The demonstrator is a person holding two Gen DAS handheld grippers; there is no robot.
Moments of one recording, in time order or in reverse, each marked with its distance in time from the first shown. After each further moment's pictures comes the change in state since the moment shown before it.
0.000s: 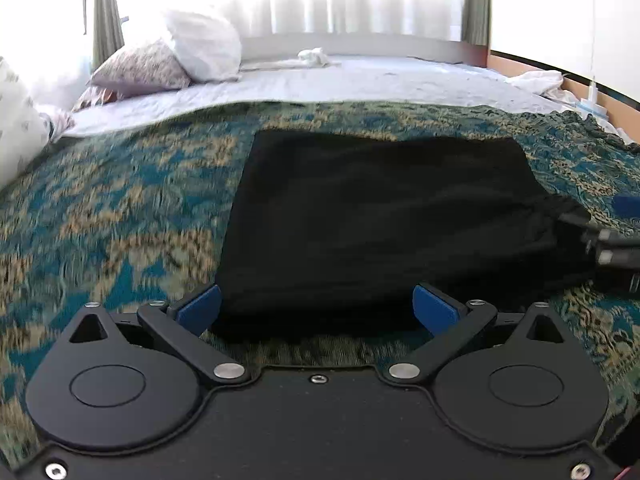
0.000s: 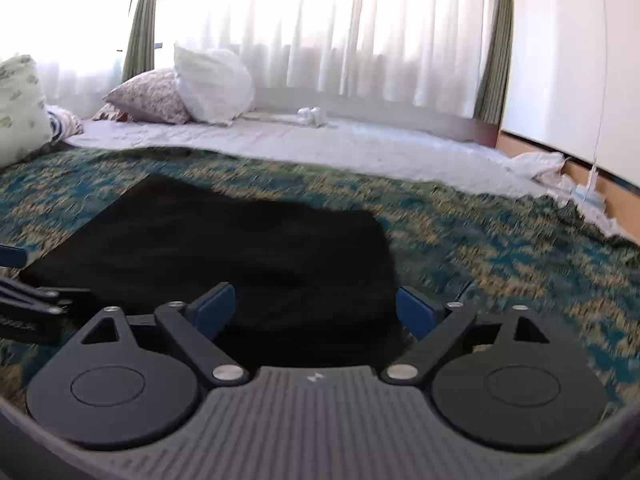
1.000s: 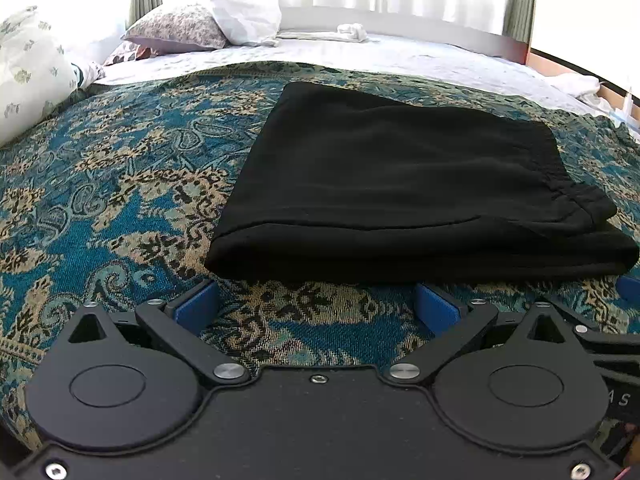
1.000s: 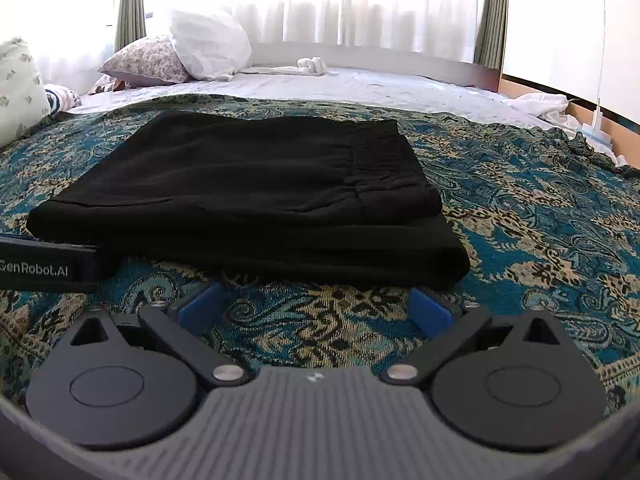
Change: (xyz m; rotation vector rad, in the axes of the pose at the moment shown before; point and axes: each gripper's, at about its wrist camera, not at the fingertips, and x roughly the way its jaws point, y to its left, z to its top) left arm 0.011 -0.003 -0.018 -0.110 0.073 0.069; right arm 0.009 0.022 -0.042 0.070 0.125 0.002
